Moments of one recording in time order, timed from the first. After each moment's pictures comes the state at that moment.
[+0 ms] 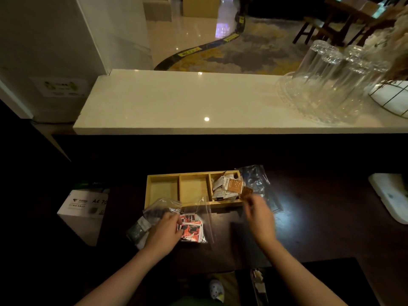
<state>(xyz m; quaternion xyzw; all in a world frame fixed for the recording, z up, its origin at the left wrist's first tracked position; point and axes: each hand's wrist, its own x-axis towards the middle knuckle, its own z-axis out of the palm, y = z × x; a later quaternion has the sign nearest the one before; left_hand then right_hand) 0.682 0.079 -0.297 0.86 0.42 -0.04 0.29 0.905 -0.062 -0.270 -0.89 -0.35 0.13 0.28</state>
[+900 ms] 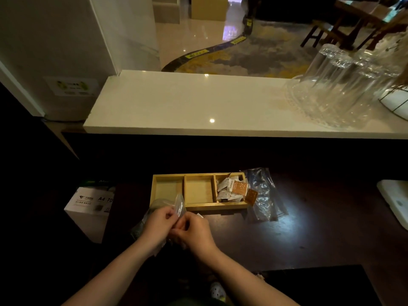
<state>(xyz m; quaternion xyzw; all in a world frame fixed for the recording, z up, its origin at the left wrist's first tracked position) 0.675 0.091 -0.243 0.69 0.52 0.06 0.50 0.767 0.008 -0.250 -0.74 -0.39 0.40 0.37</state>
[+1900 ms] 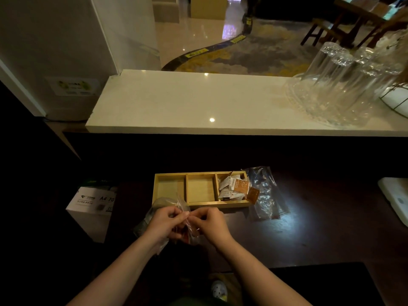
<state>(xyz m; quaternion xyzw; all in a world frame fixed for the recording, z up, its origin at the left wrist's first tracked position) 0.674 0.084 -0.235 0.56 0.49 0.10 0.66 0.798 0.002 -0.245 -0.75 -0.35 0.41 0.39</state>
